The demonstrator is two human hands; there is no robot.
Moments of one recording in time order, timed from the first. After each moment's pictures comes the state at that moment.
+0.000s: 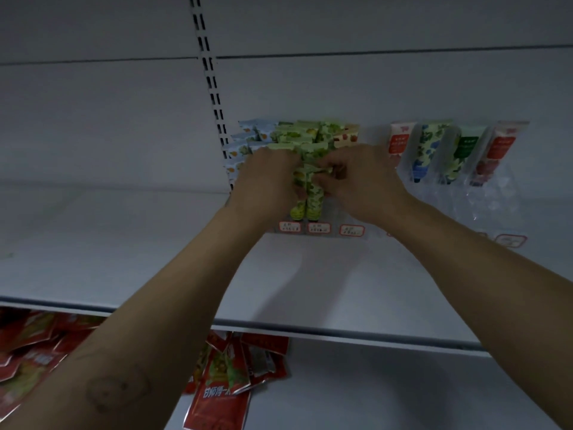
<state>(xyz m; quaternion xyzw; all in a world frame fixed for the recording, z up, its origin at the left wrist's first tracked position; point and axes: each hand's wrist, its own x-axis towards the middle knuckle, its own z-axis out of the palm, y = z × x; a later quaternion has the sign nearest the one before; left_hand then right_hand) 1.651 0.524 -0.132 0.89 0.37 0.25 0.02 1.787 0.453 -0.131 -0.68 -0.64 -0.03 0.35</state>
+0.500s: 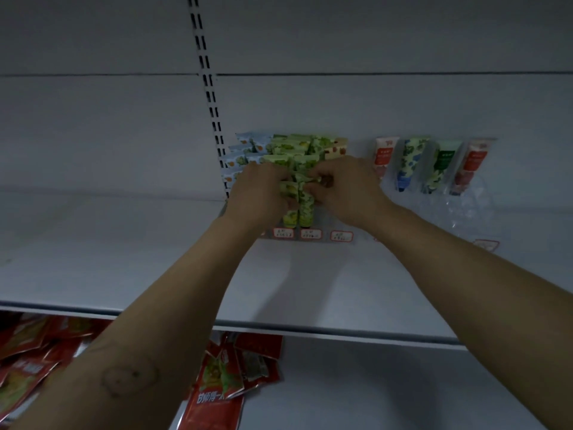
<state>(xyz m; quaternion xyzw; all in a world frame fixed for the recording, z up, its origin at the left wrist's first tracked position) 1.646 0.523 -0.133 0.87 0.41 0.25 0.09 1.783 0.454 -0.127 -0.70 -0.64 -0.02 0.33</state>
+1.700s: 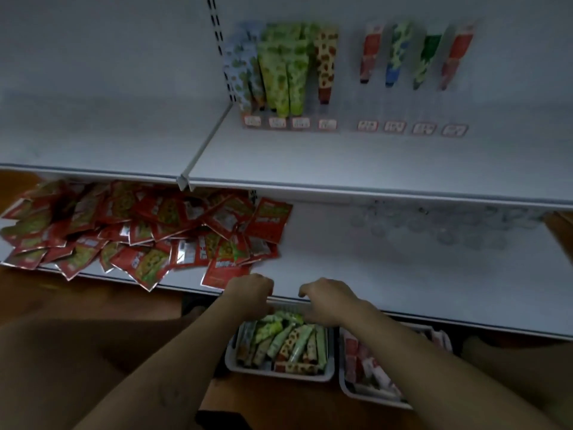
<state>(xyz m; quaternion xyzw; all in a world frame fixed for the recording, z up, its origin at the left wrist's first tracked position) 1.532 0.320 -0.354 0.88 0.40 -0.23 0.11 1.696 0.239 -0.353 -0.67 -0.68 0.27 -0.09</state>
